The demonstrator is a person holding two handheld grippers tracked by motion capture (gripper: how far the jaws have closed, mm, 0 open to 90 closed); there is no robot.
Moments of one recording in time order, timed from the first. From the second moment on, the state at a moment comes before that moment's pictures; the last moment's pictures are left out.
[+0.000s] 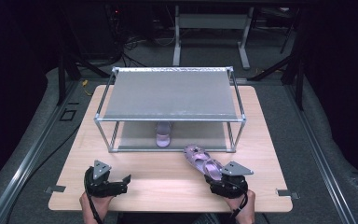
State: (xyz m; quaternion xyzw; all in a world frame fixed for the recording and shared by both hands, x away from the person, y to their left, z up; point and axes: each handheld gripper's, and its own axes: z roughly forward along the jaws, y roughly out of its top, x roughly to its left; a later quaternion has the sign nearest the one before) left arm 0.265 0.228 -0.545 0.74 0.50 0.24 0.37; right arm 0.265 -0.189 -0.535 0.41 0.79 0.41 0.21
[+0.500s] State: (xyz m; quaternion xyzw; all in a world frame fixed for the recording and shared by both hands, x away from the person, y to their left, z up) left arm 0.265 0.226 -0.542 0.74 0.50 0.25 0.38; right arm 0.301 -0.183 -0.528 0.44 0.77 0.40 0.23
